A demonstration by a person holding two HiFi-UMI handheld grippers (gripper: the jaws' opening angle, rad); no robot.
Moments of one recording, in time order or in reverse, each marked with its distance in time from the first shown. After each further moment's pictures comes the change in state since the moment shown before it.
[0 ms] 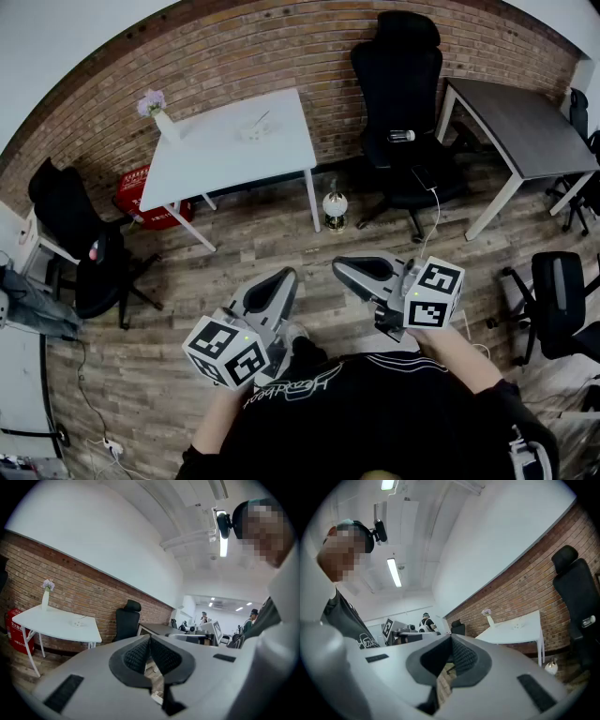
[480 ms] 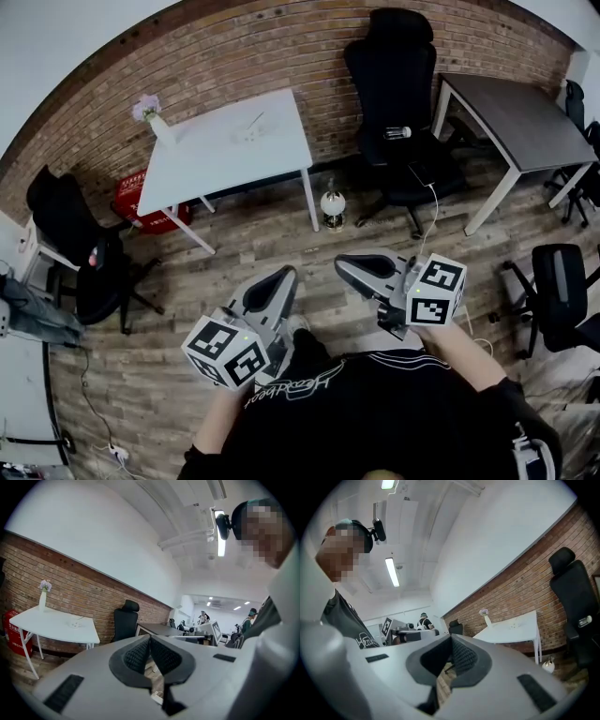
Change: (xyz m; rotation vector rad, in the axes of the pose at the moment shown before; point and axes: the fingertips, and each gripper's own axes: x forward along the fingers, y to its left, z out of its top) left arm 0.003 -0.002 0.005 0.014 -0.005 -0.024; right arm -0.005 -0.005 0.001 -0.001 0.002 -0.031
